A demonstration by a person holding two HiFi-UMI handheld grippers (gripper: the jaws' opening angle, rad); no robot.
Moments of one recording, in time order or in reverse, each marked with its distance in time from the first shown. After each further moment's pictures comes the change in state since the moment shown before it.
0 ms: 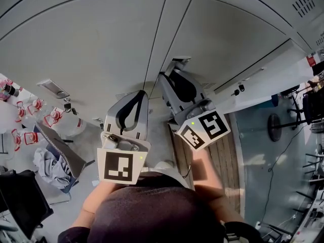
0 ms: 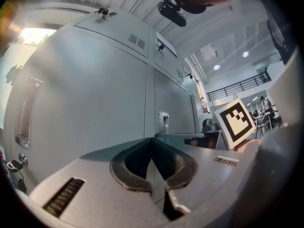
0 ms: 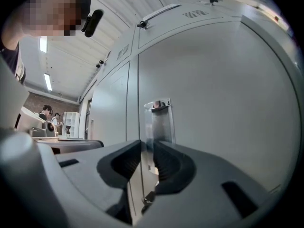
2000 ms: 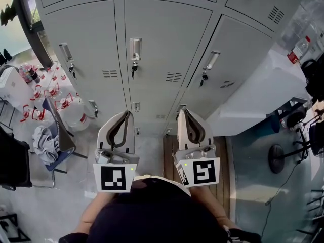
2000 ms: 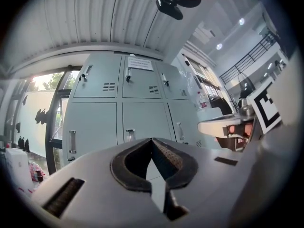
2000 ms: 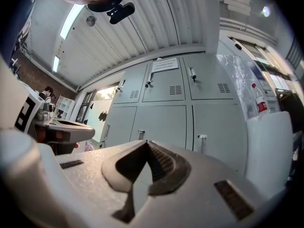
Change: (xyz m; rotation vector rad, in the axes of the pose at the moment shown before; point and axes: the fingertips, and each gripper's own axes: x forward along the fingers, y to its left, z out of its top) left arm -0.120 -0.208 0.025 0.217 -0.055 0.299; right arm -0.305 -0.009 0.038 -0.209 -0.109 -0.154
